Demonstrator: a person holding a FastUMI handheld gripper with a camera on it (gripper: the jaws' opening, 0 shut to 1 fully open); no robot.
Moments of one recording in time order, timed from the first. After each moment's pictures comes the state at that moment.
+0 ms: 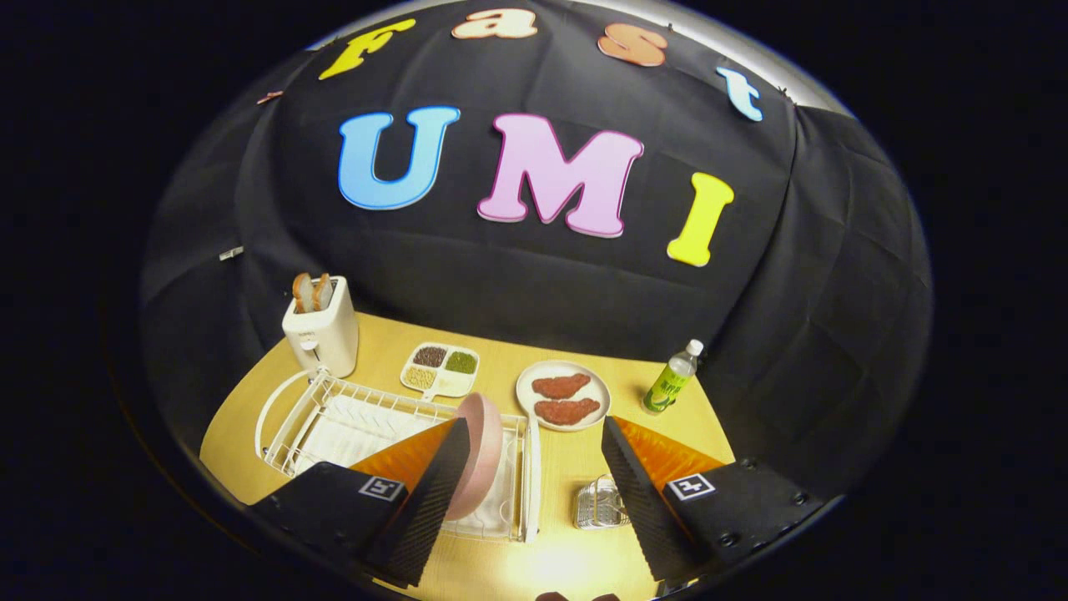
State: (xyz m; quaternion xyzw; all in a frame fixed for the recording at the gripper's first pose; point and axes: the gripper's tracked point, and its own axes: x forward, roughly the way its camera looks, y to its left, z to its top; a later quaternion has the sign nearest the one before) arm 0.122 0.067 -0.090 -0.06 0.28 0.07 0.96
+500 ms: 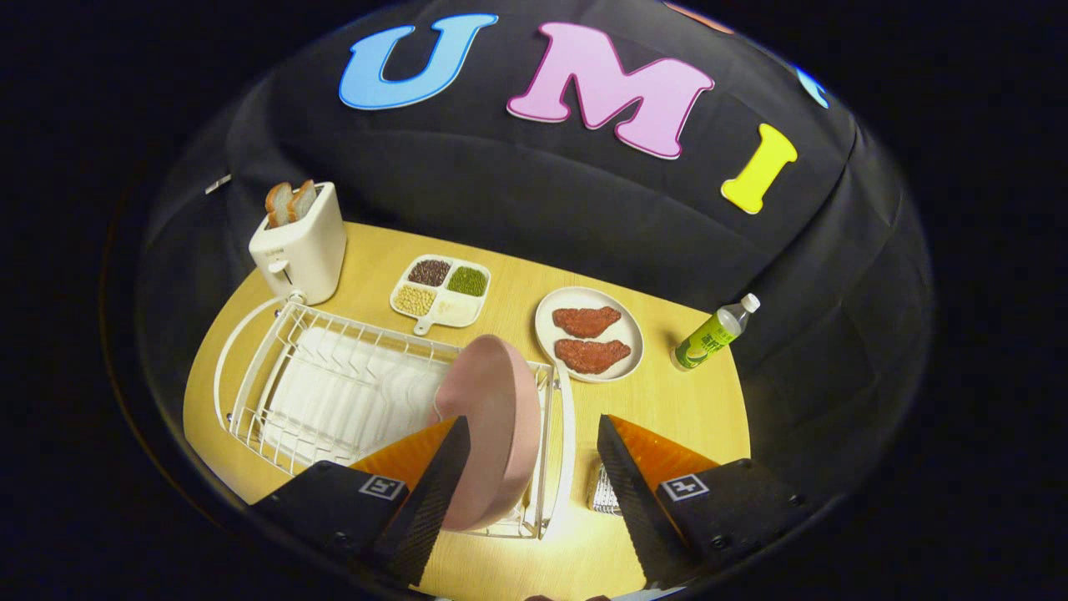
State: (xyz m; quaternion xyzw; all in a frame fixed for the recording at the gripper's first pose) arm 0.149 0.098 -0.186 -0.13 0.42 0.07 0.90
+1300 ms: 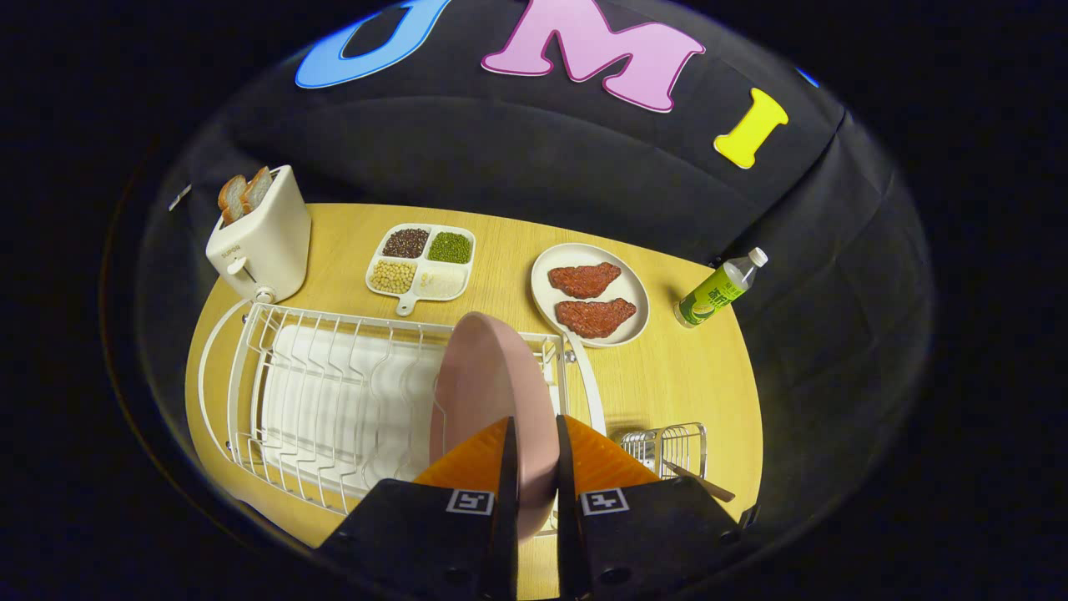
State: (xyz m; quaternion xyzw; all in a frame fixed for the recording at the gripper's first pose) arm 0.150 0.117 -0.210 -0.11 0.46 0.01 0.88
